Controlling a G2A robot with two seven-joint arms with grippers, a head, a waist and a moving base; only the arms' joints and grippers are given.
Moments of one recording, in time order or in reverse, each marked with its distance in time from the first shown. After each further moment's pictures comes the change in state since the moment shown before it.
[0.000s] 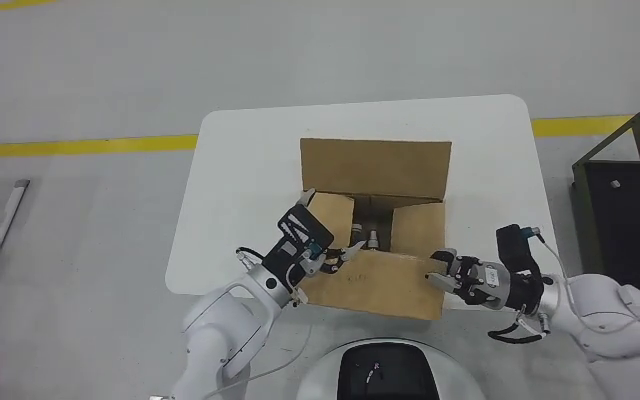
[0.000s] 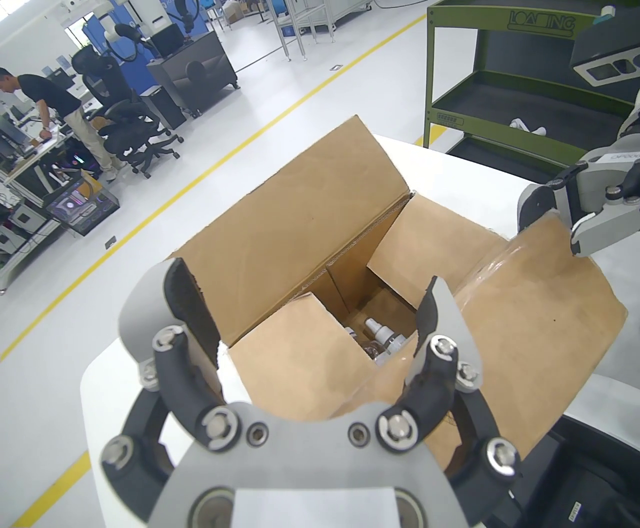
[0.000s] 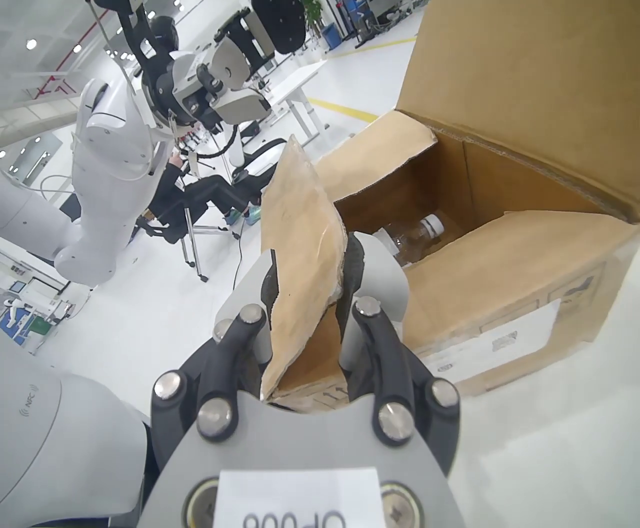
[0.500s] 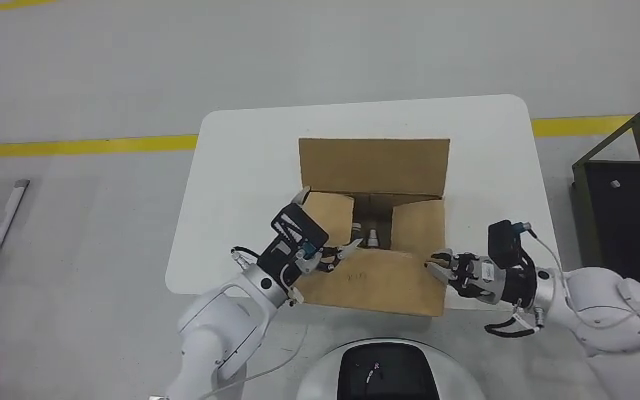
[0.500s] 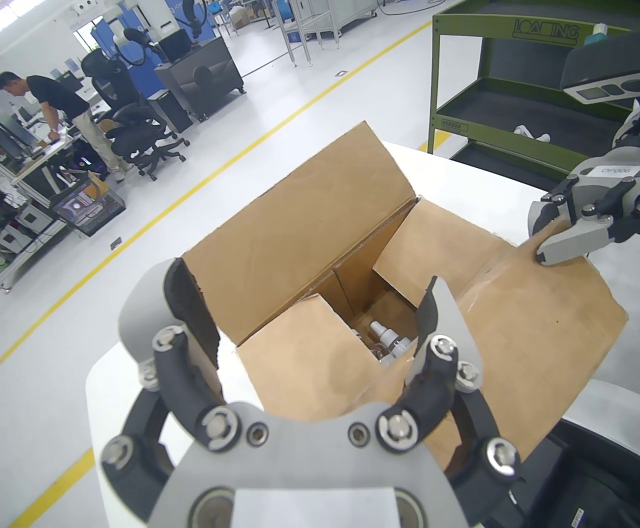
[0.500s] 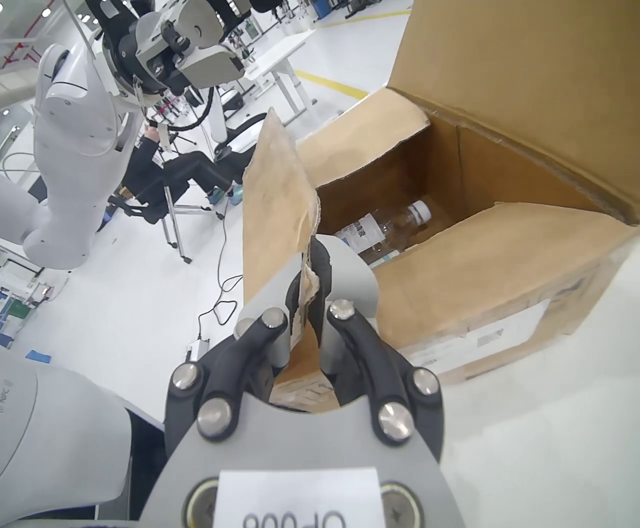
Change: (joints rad) left arm -0.003 0.013 -0.013 -0.019 -0.014 0.007 0.008; right arm 0.032 0.009 0.005 -0.036 -0.103 0.050 -0.025
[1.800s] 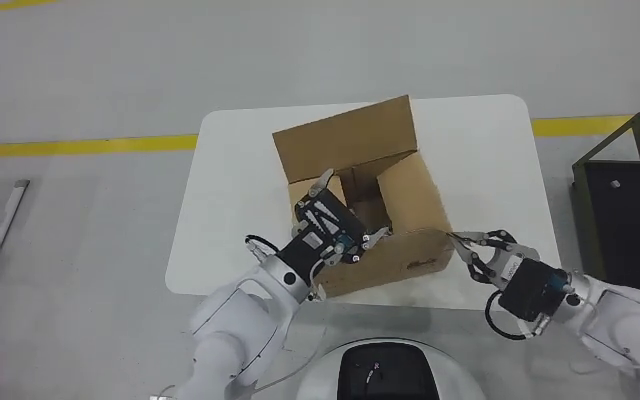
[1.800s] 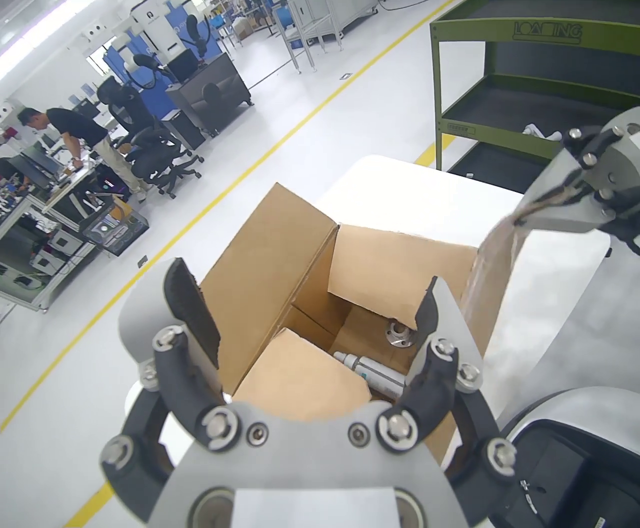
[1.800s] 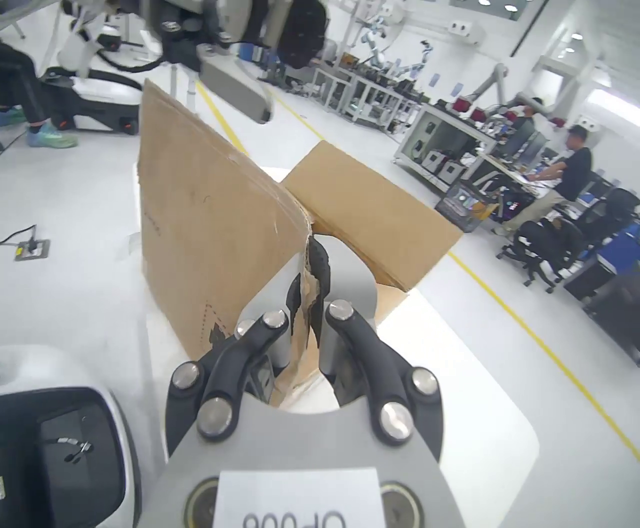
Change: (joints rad) left arm -0.137 0.004 0.159 -0.073 0.044 0.119 -0.160; right arm -0.146 -0.020 0.105 -0.201 -1.023 0.217 -0.845
